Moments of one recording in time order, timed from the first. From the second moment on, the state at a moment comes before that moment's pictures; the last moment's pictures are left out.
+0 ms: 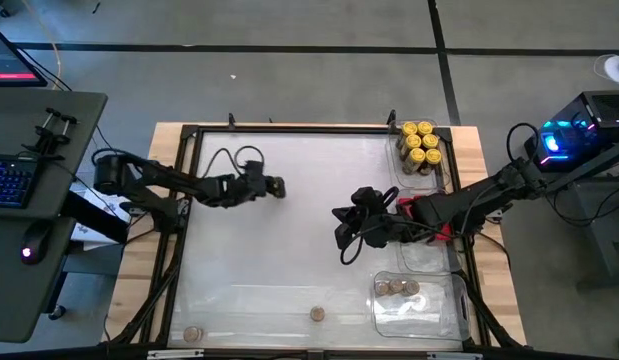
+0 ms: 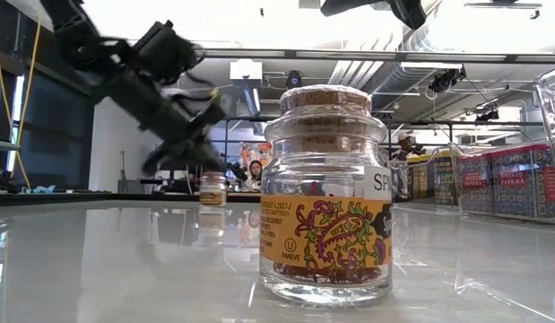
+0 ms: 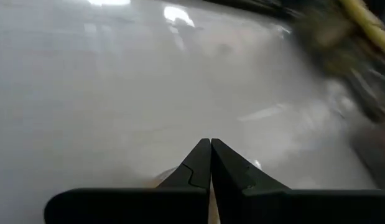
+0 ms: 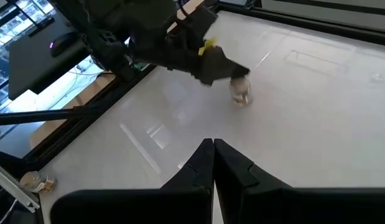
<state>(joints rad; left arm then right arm) 0.17 1.50 0.51 0.36 -0.45 -0.95 0.36 1.46 1.26 -0.50 0.67 0.94</state>
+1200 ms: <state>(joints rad) 0.19 1.41 0.58 -0.06 -0.38 -0.71 0.37 1.46 1.26 -0.49 0.64 0.92</state>
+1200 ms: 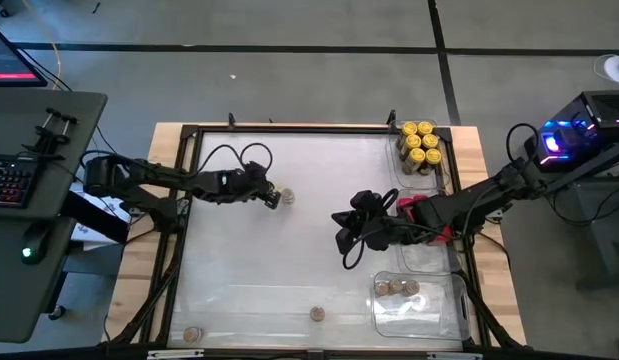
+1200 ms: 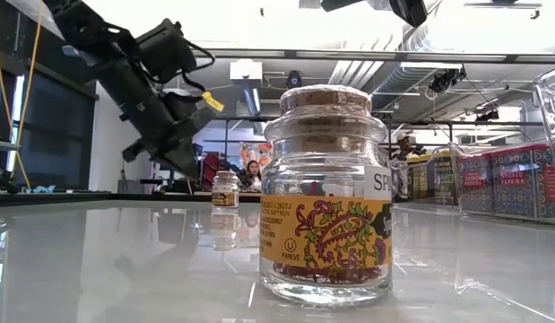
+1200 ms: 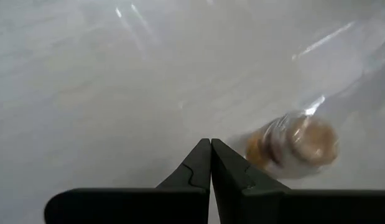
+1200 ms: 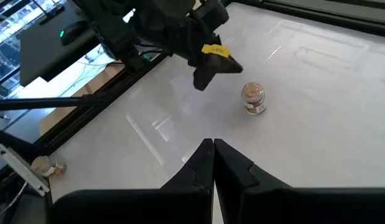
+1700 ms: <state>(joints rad) 0.00 1.60 0.62 0.21 -0.29 -0.85 0.37 1.46 1.25 -0.49 0.63 0.92</state>
